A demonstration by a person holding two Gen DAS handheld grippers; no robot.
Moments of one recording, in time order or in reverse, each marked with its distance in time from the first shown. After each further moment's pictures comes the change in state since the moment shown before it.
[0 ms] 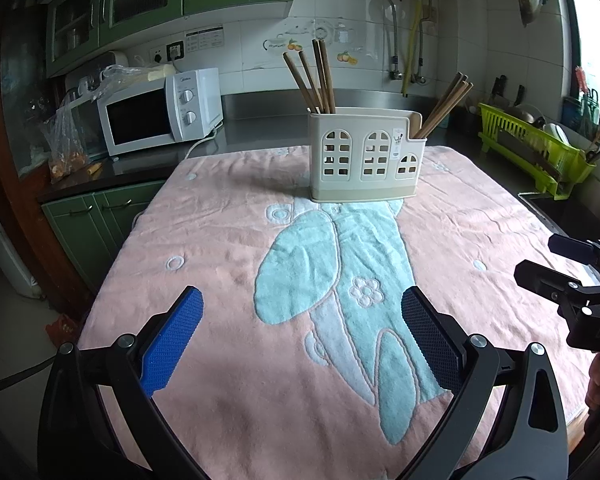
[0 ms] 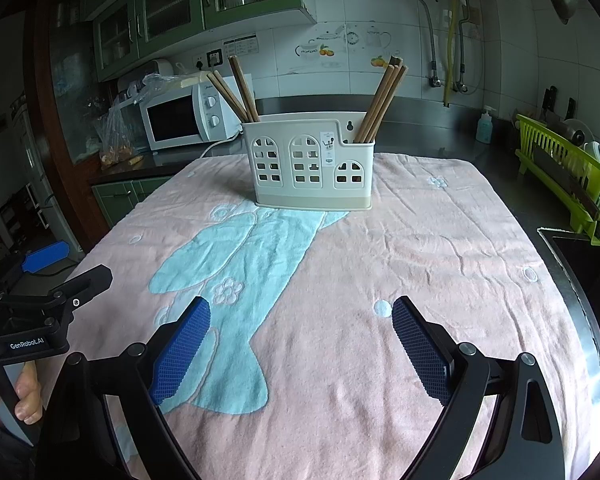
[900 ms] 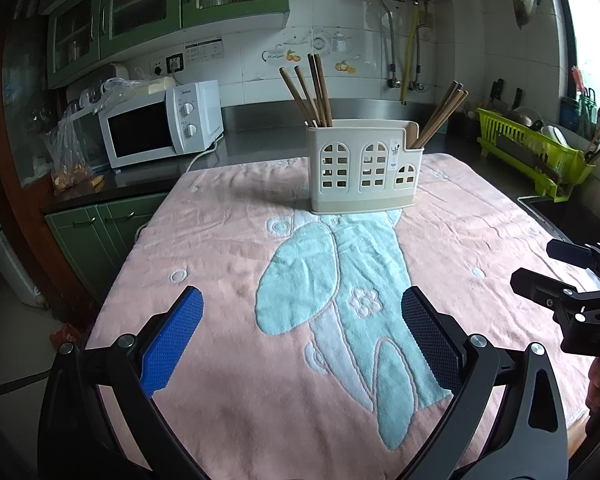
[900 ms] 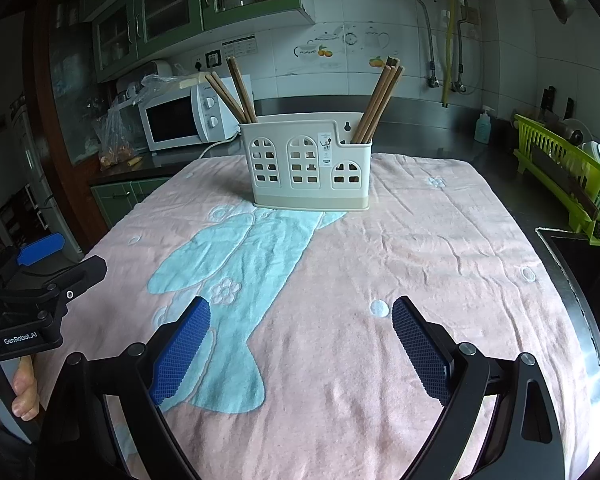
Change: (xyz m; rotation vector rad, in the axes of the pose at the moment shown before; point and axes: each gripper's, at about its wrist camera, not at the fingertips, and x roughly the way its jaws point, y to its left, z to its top) left arm -0.006 -0.006 0.004 0.021 -0.036 0.016; right arm -0.002 -0.003 0.000 0.001 -0.006 -0.001
